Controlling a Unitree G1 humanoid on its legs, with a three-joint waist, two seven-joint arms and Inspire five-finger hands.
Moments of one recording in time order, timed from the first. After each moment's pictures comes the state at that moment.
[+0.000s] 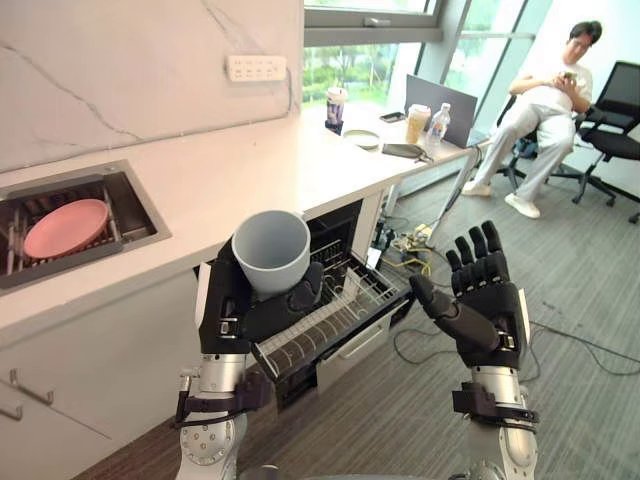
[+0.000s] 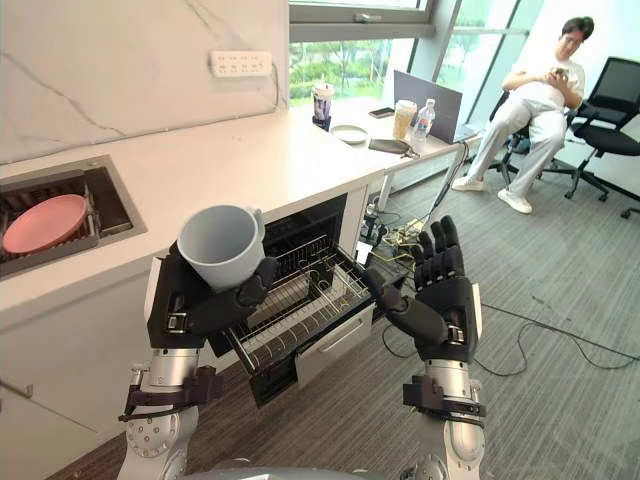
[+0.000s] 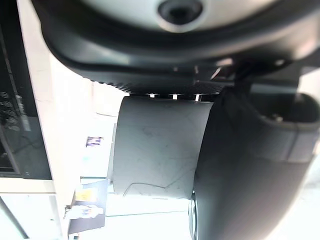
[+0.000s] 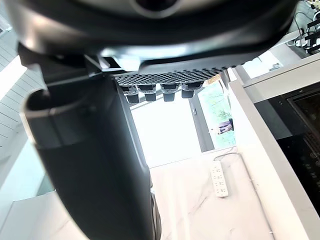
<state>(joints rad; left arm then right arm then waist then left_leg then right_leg) 0.34 0.12 -0.18 -0.28 -0.07 -0.46 0.13 0.40 0.01 -0.06 -0.25 0.45 -0.36 0.22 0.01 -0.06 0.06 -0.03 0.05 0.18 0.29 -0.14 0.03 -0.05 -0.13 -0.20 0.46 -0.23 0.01</state>
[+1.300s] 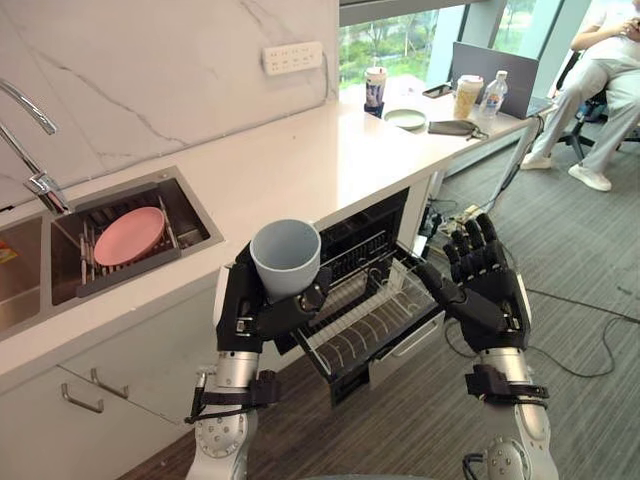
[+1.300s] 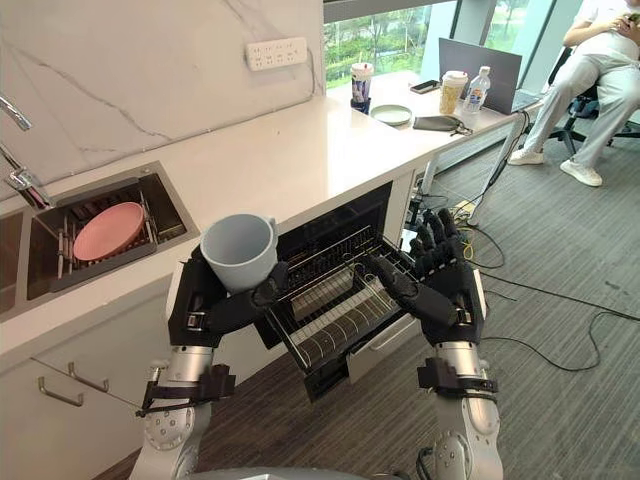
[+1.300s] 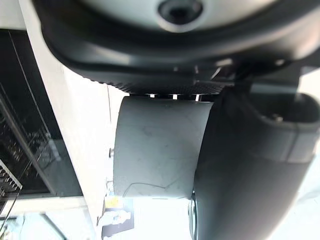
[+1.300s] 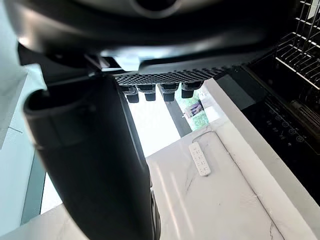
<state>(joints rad) 0.30 0.08 -0.22 -0.24 -0.05 -0.41 0.08 0.31 -0.01 -0.13 -0.23 0.56 -0.19 0.26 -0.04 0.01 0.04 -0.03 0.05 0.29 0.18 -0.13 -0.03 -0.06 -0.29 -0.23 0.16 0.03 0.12</state>
